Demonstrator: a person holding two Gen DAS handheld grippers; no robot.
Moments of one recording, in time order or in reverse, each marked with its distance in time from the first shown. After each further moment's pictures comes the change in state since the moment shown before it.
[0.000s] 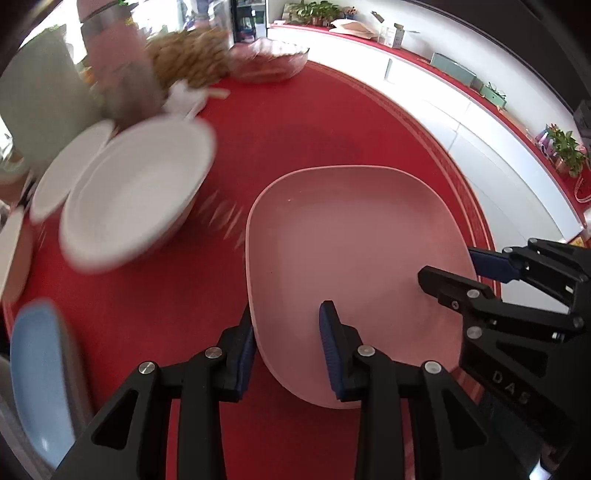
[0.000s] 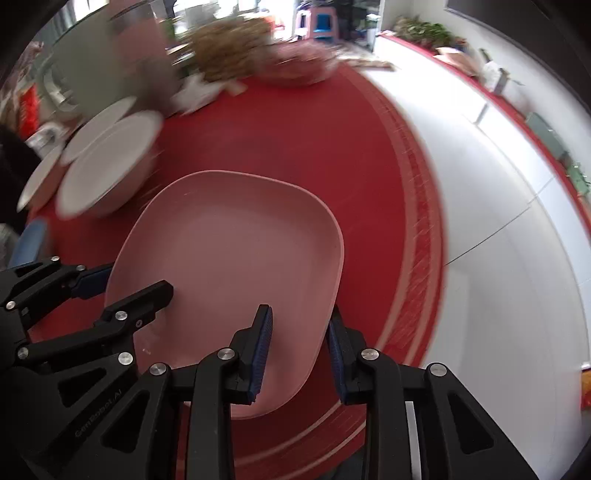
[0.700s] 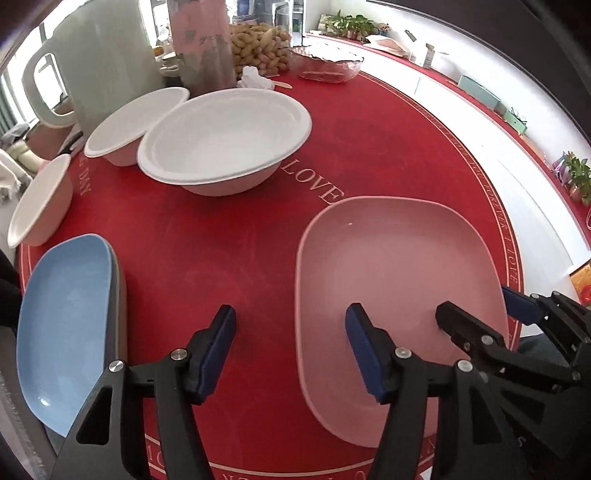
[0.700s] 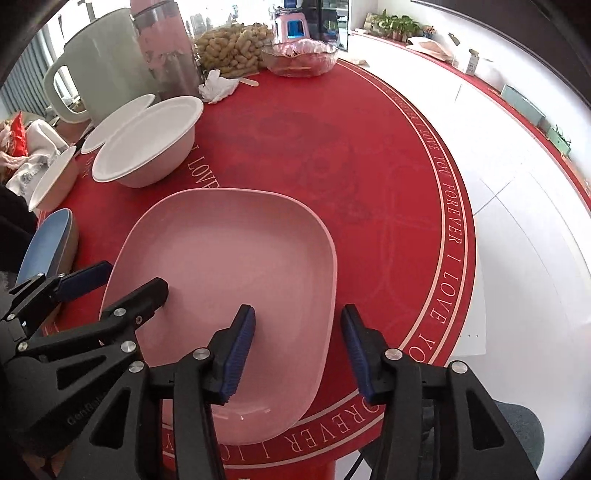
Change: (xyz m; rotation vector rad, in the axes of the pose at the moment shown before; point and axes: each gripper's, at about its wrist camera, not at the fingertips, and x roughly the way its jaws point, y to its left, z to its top) left arm -0.007 0.041 -0.025 -0.098 -0.061 0.058; right arm -0.007 0.041 -0.035 0.123 -0.073 -0.062
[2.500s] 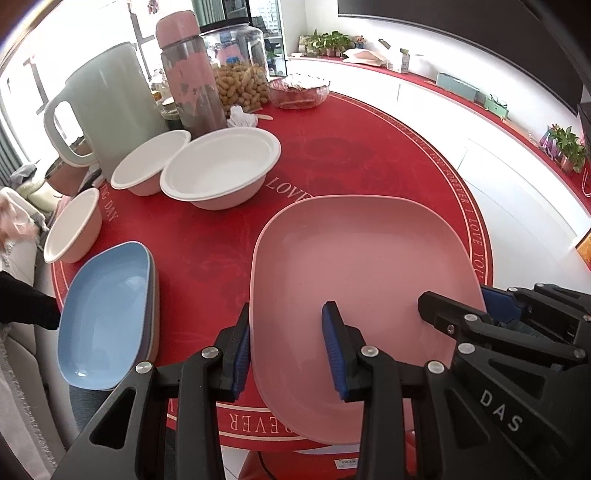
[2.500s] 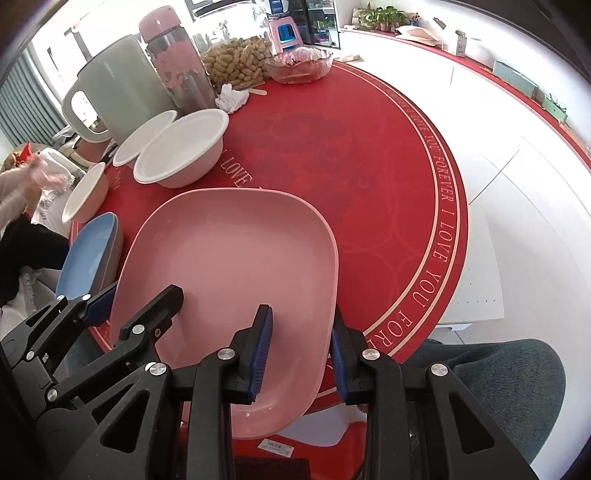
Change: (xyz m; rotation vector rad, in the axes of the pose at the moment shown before) left arm -0.056 -0.026 -0.032 0.102 -0.101 0.050; right arm -0.038 0.009 -0.031 0.122 -0.010 0.081
